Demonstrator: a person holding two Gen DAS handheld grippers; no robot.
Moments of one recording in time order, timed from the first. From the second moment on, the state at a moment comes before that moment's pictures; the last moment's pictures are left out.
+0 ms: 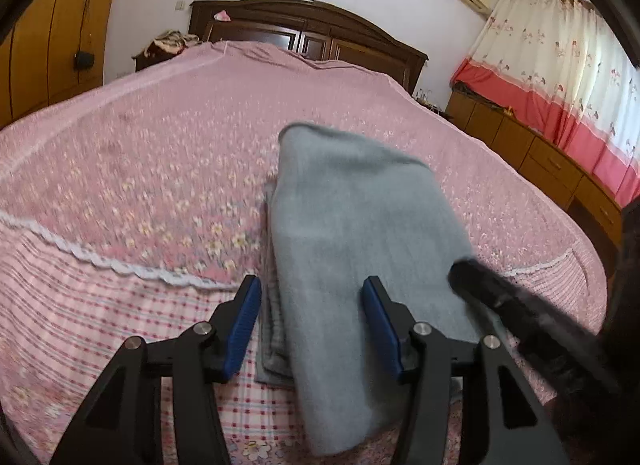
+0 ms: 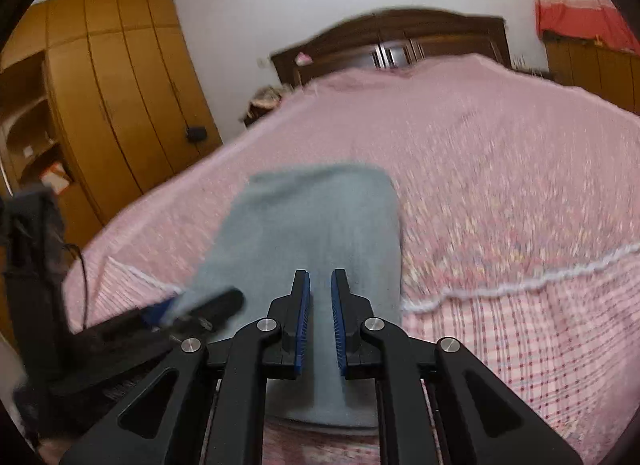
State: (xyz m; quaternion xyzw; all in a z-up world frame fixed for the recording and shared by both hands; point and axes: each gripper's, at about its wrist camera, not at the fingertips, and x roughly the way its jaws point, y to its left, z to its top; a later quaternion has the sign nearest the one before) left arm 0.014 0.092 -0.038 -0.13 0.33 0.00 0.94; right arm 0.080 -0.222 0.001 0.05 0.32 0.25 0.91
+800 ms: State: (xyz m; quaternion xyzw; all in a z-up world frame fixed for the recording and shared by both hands) left arm 0.026 0.059 -0.054 -0.08 0.33 0.02 0.94; right arm 0.079 -0.235 -0.008 0.07 0.32 0.23 0.92
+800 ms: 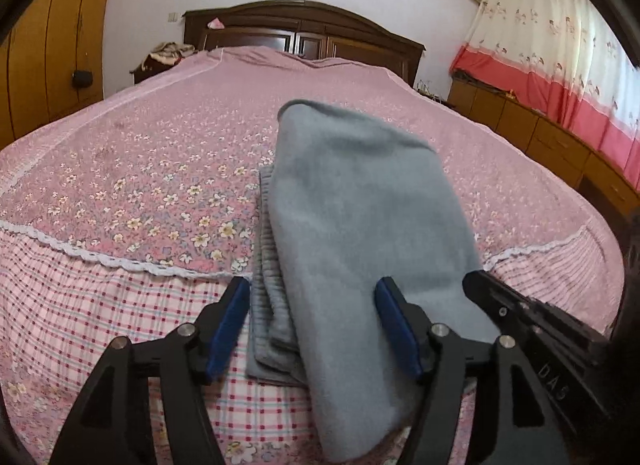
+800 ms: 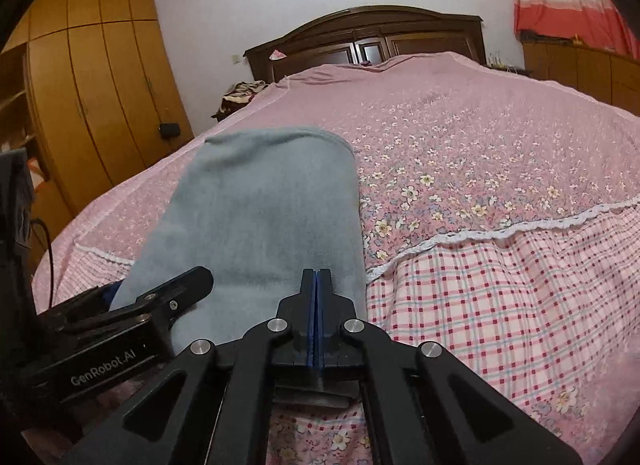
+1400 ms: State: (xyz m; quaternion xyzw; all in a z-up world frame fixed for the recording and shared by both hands) left arm 0.082 0.009 -0.033 0.05 0.35 0.03 0.94; right arm 0.150 -0.275 -0.024 0.22 0.38 0.29 0.85
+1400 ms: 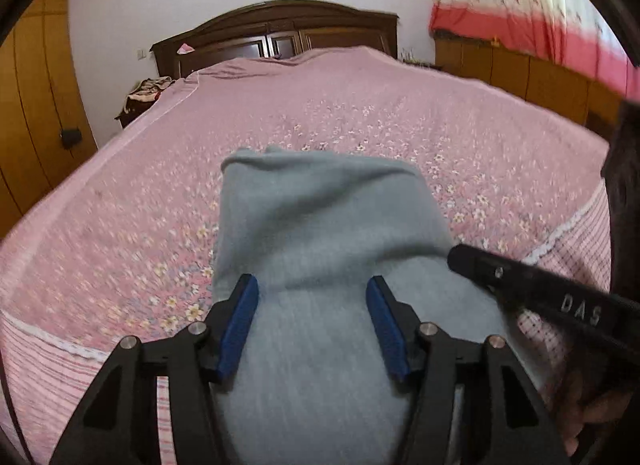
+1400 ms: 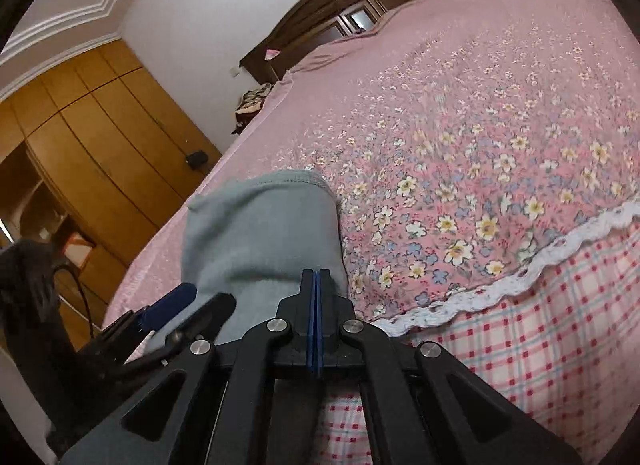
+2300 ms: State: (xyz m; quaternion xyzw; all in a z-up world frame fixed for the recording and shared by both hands) left arm 0.182 0.084 -0.009 0.27 0.37 -0.06 0.89; right arm 0.112 -0.159 -0.024 0.14 0.36 0.47 0.79
